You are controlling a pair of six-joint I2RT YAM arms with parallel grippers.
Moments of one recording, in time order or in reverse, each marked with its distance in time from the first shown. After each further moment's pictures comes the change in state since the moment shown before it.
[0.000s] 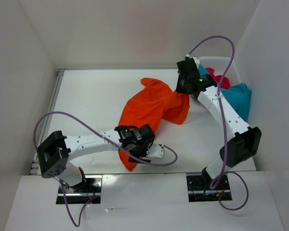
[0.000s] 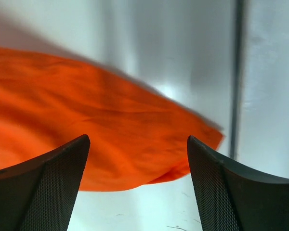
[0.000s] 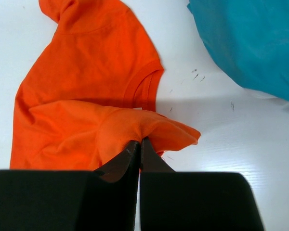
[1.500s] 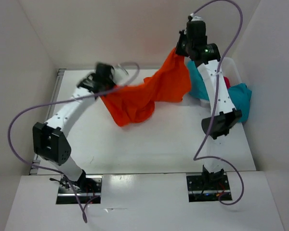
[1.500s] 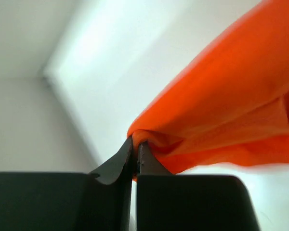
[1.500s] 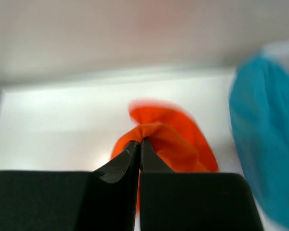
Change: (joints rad) left arm 0.621 0.072 0.299 0.076 -0.341 -0.032; right arm -0.110 0.384 0.746 -0.060 -0.203 -0.123
